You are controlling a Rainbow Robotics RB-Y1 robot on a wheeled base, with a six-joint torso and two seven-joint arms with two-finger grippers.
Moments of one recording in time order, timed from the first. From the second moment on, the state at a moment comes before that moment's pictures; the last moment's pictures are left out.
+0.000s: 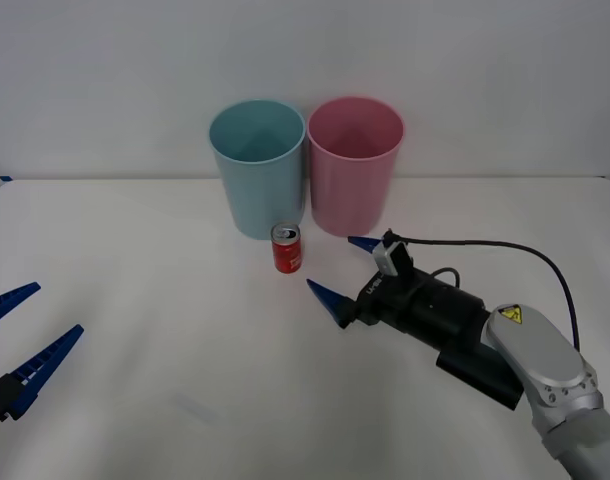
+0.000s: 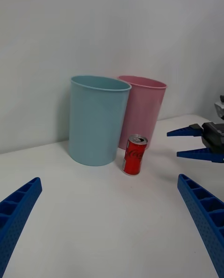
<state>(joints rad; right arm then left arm) -0.23 -0.33 0.30 -1.35 1.29 -0.55 0.07 0.35 0.40 0.52 -1.66 -0.96 -1.22 0.00</state>
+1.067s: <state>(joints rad) -0.55 -0.21 0.41 -0.95 1.29 -0.47 0.02 0.35 0.40 0.52 -1.66 -0.96 -1.22 0.00</state>
